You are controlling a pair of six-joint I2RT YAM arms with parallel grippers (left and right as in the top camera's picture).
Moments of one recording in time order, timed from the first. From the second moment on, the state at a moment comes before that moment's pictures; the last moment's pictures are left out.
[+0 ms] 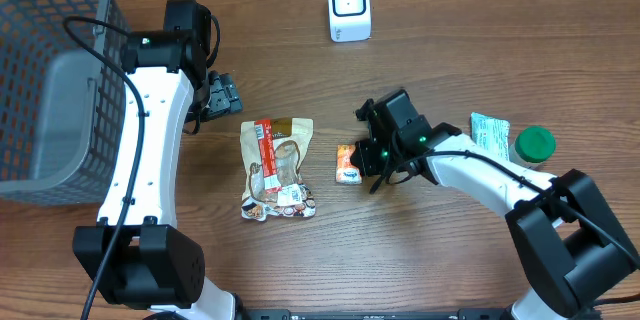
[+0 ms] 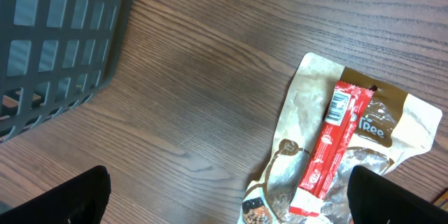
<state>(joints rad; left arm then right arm) 0.00 1.74 1.69 -1.37 -0.26 -0.42 0.58 1.81 1.03 -0.30 -0.37 0.38</state>
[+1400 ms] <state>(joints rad) 0.00 1.74 1.69 -1.37 -0.26 -0.42 0.58 1.83 1.02 -0.28 -0.33 0.54</state>
